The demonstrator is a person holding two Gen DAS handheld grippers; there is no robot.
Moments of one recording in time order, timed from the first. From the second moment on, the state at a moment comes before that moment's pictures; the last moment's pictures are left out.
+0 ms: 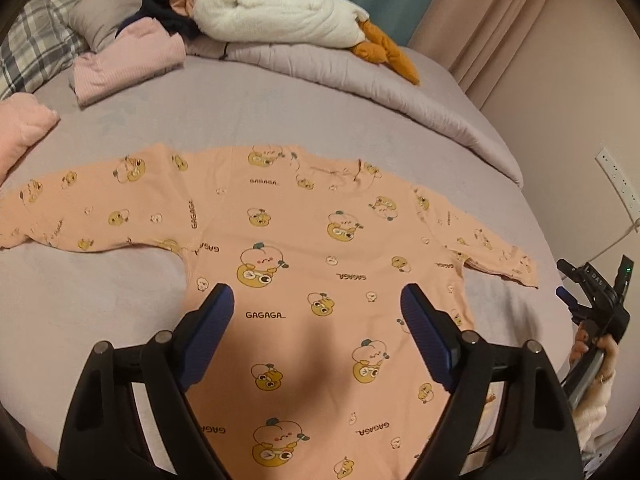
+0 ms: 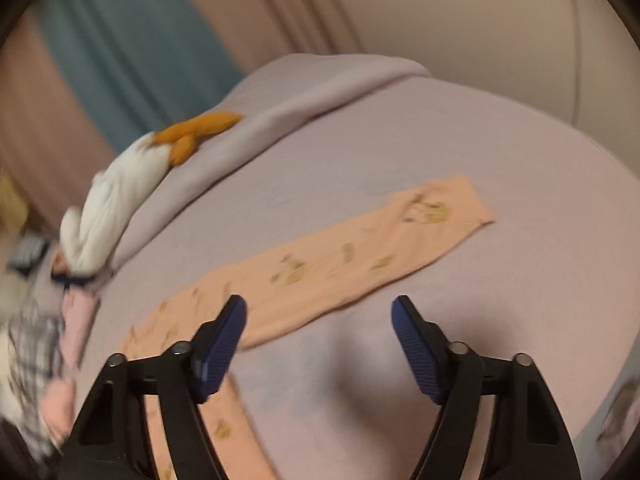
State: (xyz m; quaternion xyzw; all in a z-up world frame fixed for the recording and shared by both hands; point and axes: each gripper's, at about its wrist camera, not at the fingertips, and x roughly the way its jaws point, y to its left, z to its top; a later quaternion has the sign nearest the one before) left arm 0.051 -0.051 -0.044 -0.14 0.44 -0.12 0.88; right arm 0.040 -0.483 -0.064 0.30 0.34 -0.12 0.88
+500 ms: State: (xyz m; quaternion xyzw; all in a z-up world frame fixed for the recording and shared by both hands) left arm 0.068 -0.042 -0.065 -0.14 0.47 -0.08 0.87; right arm 0.090 -0.582 -0.146 0.40 0.37 -0.23 0.81
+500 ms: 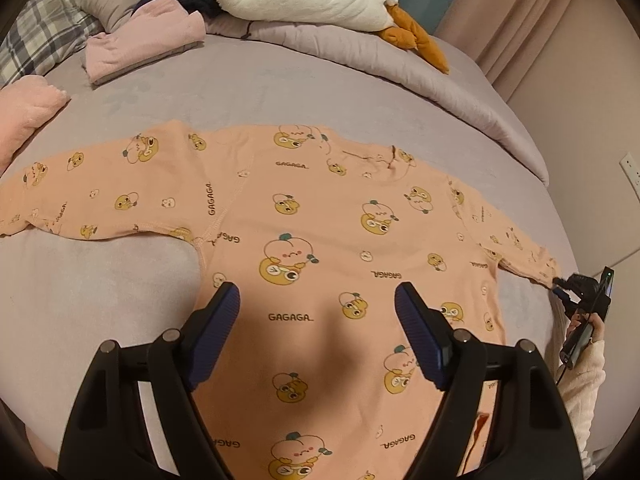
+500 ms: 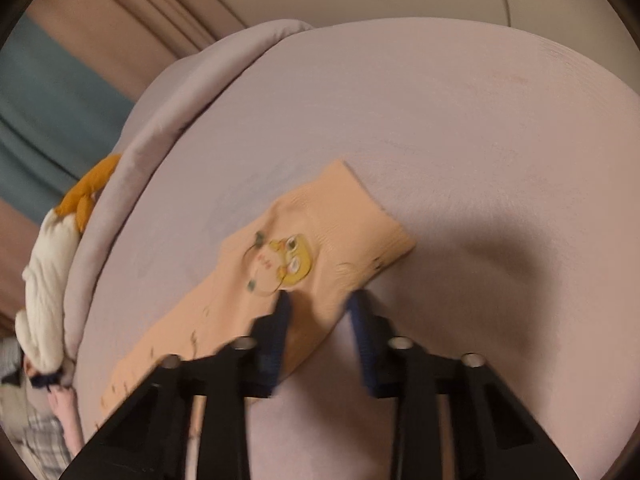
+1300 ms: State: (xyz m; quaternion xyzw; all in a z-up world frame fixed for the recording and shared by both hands) left arm 0.059 0.003 -0.050 -0.15 0.44 -0.03 0.89; right arm 0.136 -0.402 0.030 0.14 0.24 -0.02 0.96
